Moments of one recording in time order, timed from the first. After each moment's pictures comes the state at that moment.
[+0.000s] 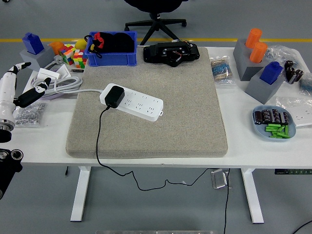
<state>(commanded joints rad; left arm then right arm) -0.19 0.26 -1.45 -1.25 1.83 0.37 0.04 -0.07 -0.29 1.27 0.37 -1.08 0.00 -0.19</state>
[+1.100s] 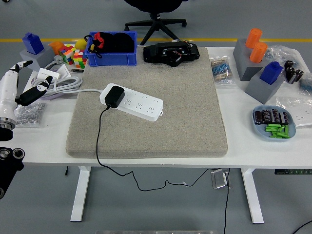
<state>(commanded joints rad) -0.20 0.26 -1.43 -1.25 1.83 0.37 0.04 -0.08 -0.29 1.29 0.37 -1.08 0.01 -0.19</state>
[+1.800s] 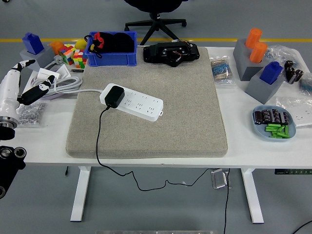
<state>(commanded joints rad) -0.21 0.26 -1.42 -1.25 1.82 0.37 0.04 -0.08 -0.28 1.29 0.36 -1.09 0.01 -0.18</state>
